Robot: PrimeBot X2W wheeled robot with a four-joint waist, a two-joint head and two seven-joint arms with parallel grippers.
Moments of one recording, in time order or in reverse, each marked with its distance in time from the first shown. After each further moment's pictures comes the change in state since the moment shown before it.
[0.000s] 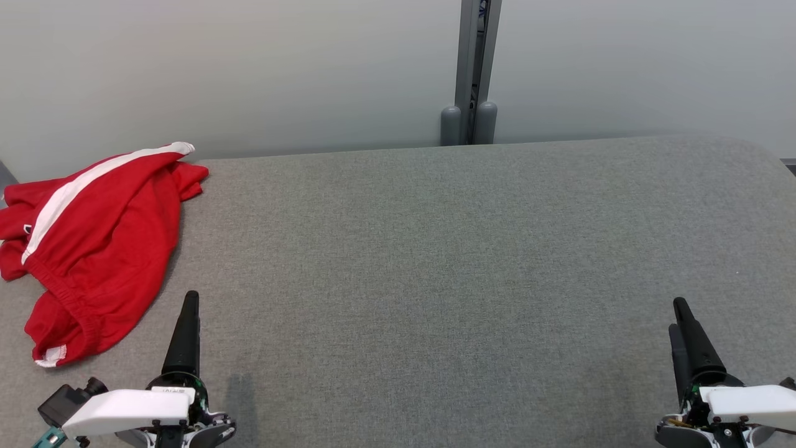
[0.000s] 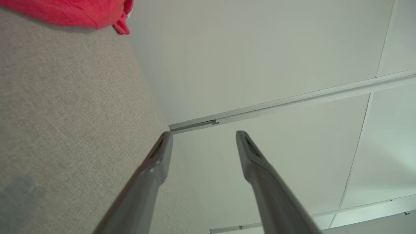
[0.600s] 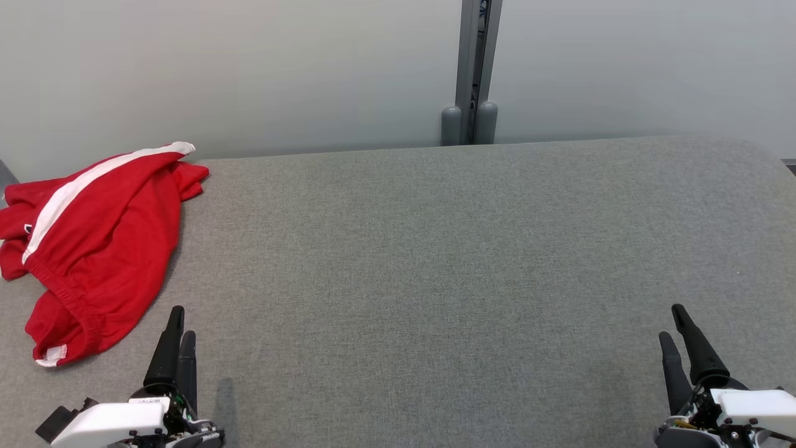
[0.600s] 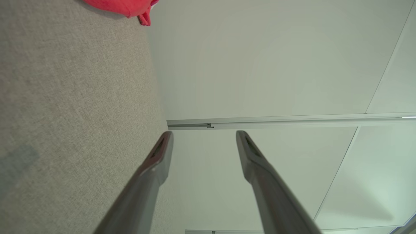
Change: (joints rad) left arm -0.001 -0.004 0.064 0.068 -0.190 -0.015 0.088; right arm -0.009 0.003 -0.027 0.047 0.170 0.000 0.086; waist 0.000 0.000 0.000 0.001
